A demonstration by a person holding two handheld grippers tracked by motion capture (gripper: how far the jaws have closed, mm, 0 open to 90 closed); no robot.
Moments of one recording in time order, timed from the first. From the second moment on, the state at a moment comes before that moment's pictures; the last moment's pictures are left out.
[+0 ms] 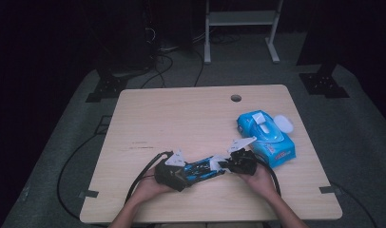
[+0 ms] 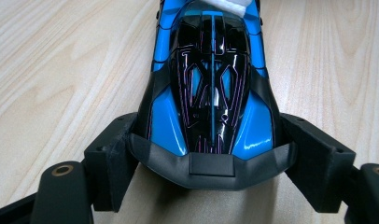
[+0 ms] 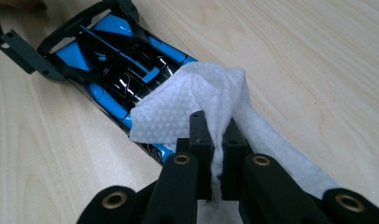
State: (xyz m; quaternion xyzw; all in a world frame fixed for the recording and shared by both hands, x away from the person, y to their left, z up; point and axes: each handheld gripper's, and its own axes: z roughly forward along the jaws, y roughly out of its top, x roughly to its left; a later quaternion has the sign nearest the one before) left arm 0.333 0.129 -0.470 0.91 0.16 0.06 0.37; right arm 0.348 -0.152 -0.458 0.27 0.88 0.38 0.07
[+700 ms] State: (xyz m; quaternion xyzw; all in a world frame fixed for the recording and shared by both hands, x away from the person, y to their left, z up) left arm 0.334 0.128 -0.471 0.91 0.16 0.06 0.37; right arm 0.360 -0.129 -0.454 0.27 0.88 0.39 0.09
